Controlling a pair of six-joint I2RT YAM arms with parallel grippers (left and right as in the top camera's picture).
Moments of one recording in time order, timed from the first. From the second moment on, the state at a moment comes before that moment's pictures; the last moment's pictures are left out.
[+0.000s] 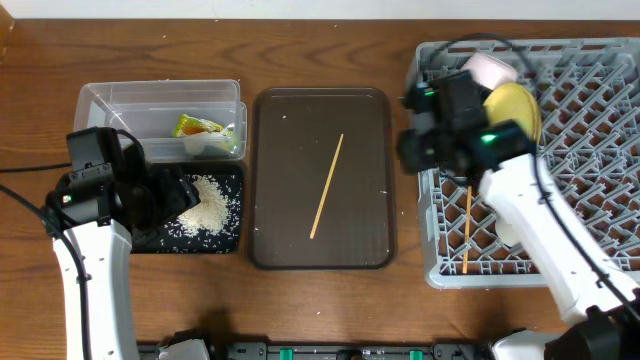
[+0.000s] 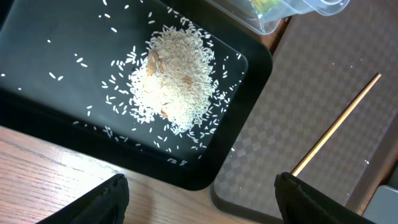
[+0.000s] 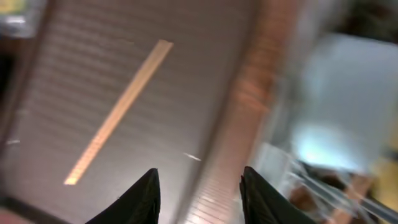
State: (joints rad) left arm 0.29 1.22 1.10 -1.13 0.23 -0.27; right arm 0.41 1.55 1.31 -0.79 -0.11 0.11
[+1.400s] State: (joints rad) left arm 0.29 1.22 1.10 -1.13 0.23 -0.27; right arm 0.68 1.96 1.32 -0.77 0.10 0.52
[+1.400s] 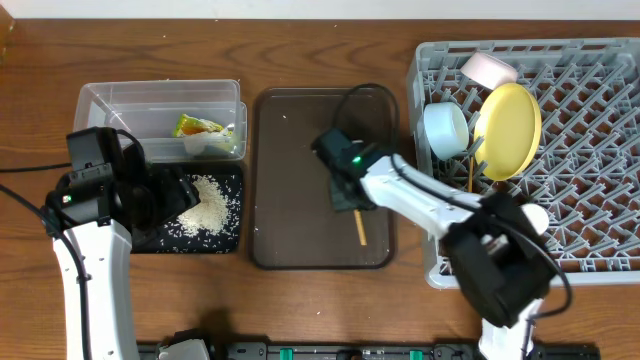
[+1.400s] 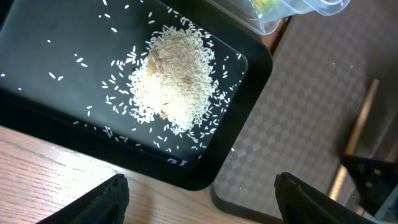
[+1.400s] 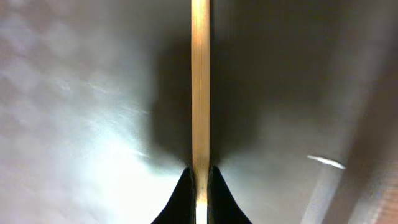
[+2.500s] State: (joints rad) left arm 0.29 1.22 1.10 -1.13 0.23 -0.27; right arm 0.11 1.64 1.32 -1.13 0.05 0.07
